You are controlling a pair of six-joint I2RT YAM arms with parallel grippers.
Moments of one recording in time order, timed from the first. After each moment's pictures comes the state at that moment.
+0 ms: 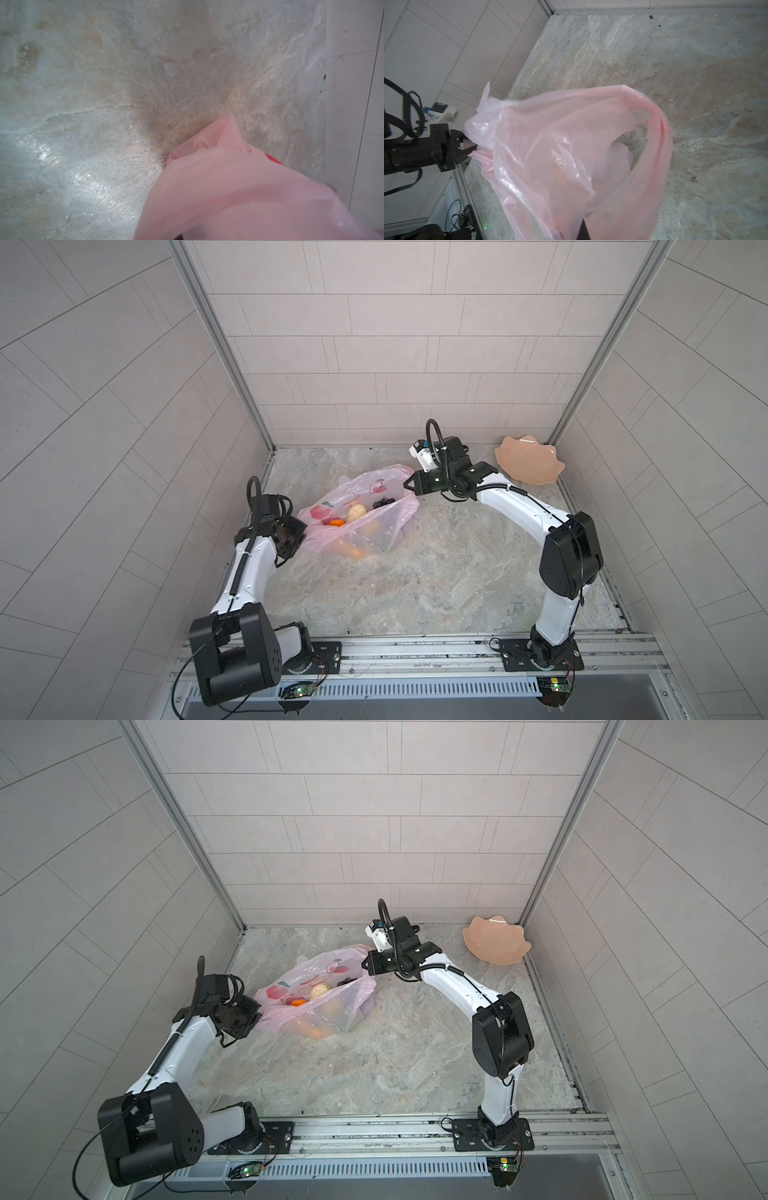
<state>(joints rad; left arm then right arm) 0.28 1.22 0.80 -0.65 0.26 -0.84 0.47 1.84 1.59 -0.44 -0.49 0.33</state>
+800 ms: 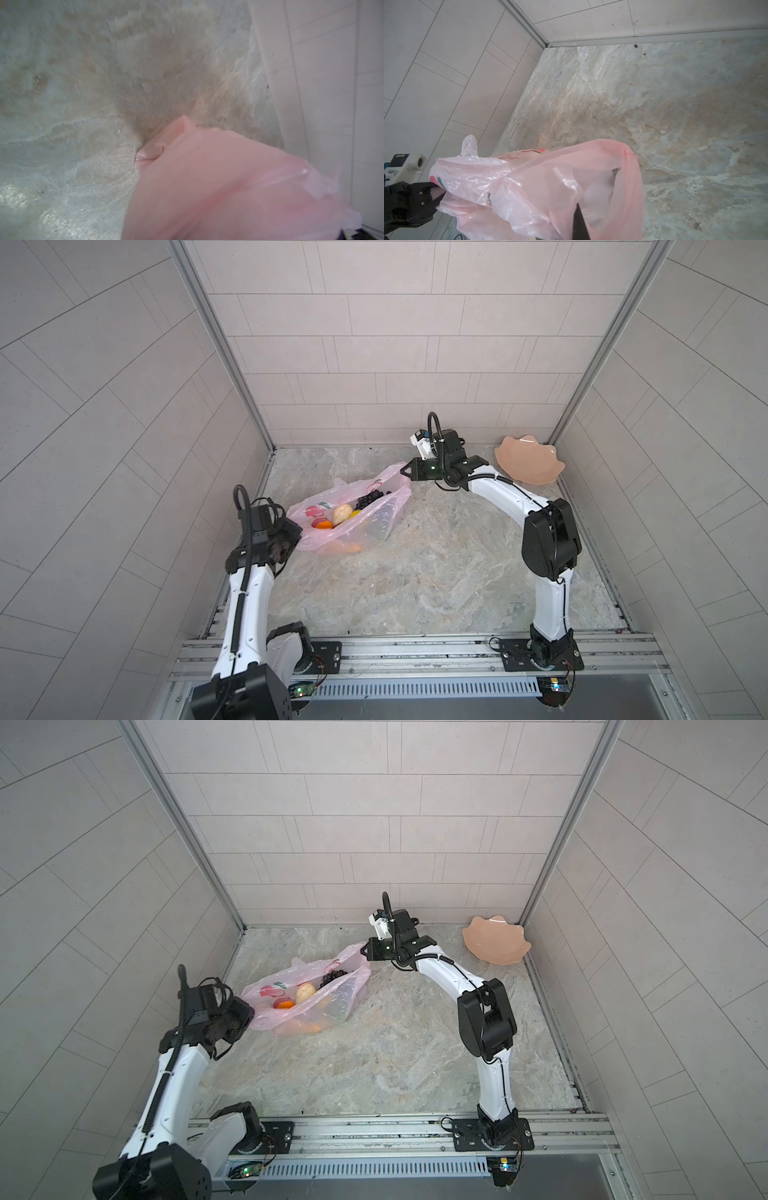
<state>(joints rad) 0.23 0.98 0.70 -0.62 0.26 -0.81 0.45 2.01 1.73 -0.34 -0.45 0.40</state>
